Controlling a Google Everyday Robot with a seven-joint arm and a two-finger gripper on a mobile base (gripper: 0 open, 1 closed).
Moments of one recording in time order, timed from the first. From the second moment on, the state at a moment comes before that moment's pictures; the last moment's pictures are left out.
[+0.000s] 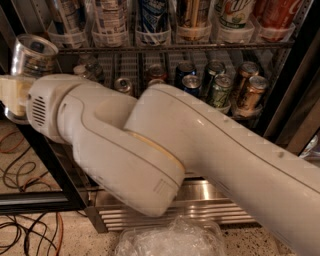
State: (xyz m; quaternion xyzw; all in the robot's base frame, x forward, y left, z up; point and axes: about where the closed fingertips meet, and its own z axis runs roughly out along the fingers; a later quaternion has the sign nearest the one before) arm 0.433 0.210 1.027 -0.17 0.72 0.44 0.51
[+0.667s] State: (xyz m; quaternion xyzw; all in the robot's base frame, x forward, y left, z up) arm 0.391 0.161 1.000 -0.13 0.73 0.45 0.50
